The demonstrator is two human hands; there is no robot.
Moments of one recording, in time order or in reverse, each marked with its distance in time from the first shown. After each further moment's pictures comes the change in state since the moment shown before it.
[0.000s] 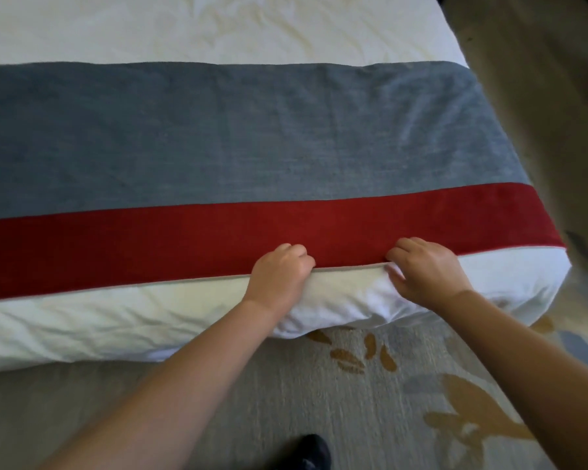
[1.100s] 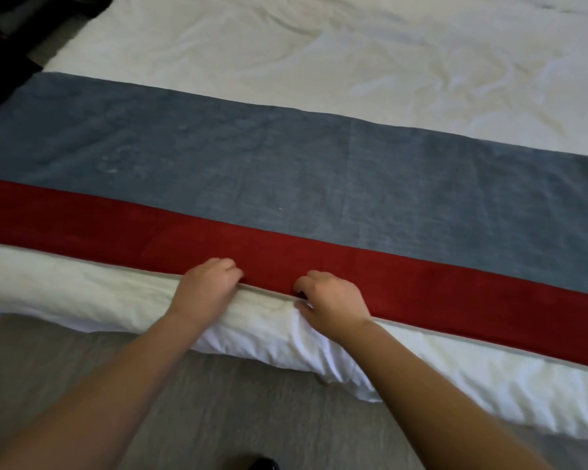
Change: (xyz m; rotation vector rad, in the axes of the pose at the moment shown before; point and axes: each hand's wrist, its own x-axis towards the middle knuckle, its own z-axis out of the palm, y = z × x) left_hand -0.277 -0.424 -0.145 0.155 0.074 -0.387; right_hand 0.203 -0.509 -0.018 0.332 -0.105 -0.362
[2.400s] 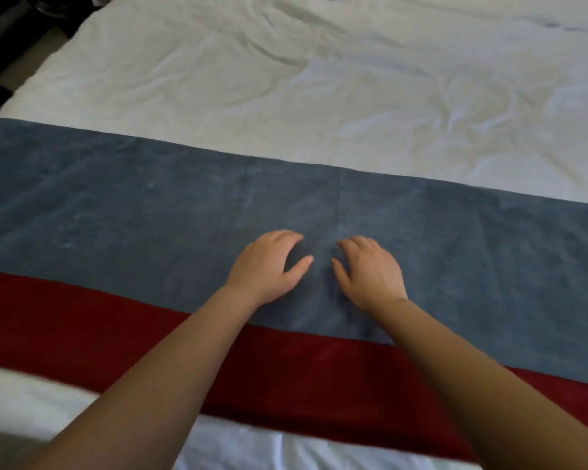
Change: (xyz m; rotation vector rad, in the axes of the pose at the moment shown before) left_hand 0.210 0.035 -0.026 -0.308 0.079 0.053; right_hand 0.125 0.122 -0.082 -0.093 0.190 0.237
